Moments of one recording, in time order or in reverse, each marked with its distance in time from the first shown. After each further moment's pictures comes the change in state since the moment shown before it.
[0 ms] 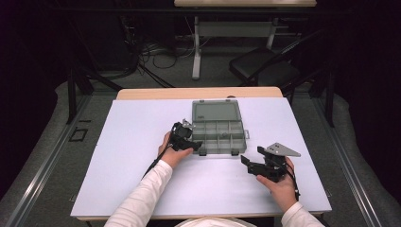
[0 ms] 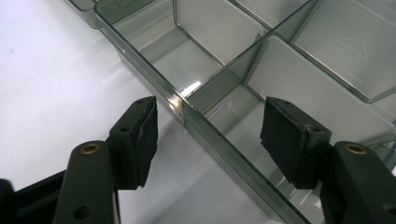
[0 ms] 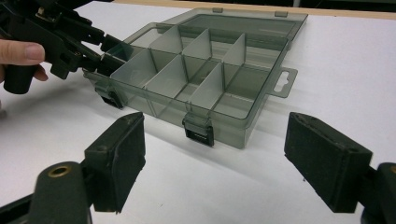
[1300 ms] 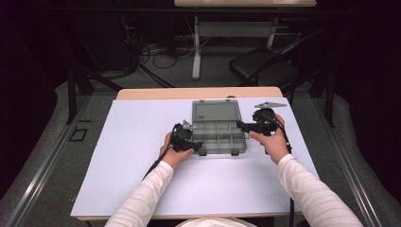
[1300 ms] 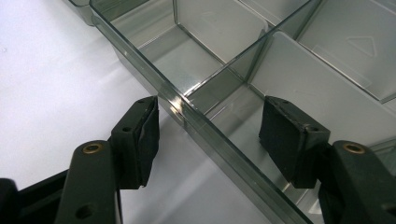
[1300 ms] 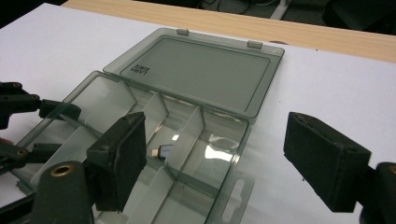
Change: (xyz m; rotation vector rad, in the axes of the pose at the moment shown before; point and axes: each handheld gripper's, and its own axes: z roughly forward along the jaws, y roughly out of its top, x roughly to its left) left arm 0.001 -0.003 0.005 -0.008 -0.010 0.006; right arm -0.044 0.099 0.076 0.145 -0.042 0.025
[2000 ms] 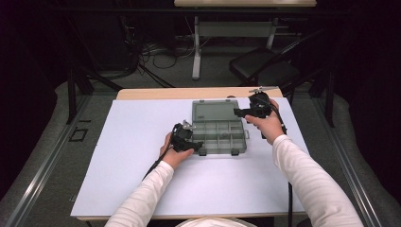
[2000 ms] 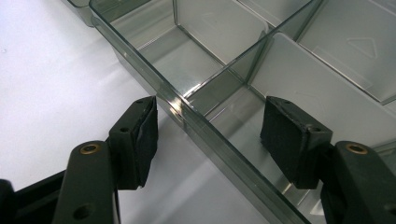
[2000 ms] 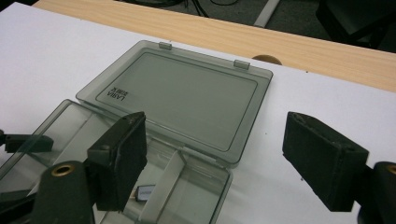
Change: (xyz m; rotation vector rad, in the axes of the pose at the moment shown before) left arm 0.000 0.000 0.000 -0.001 0.001 -0.003; right arm -0.011 0.044 0.031 0.068 -0.035 0.006
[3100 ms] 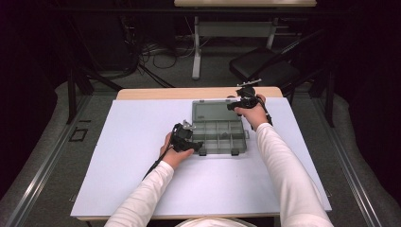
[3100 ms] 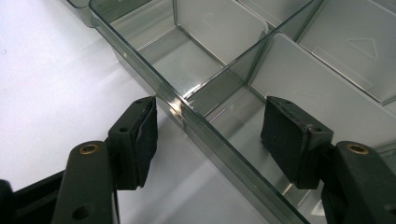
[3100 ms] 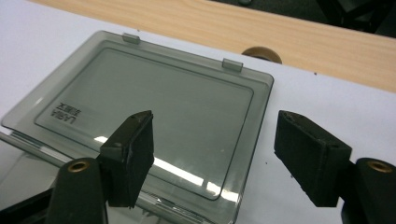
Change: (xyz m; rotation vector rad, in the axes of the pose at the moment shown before) left arm 0.000 0.000 0.001 -0.010 0.009 -0.001; right arm -0.004 0.019 0.066 0.118 -0.081 0.011
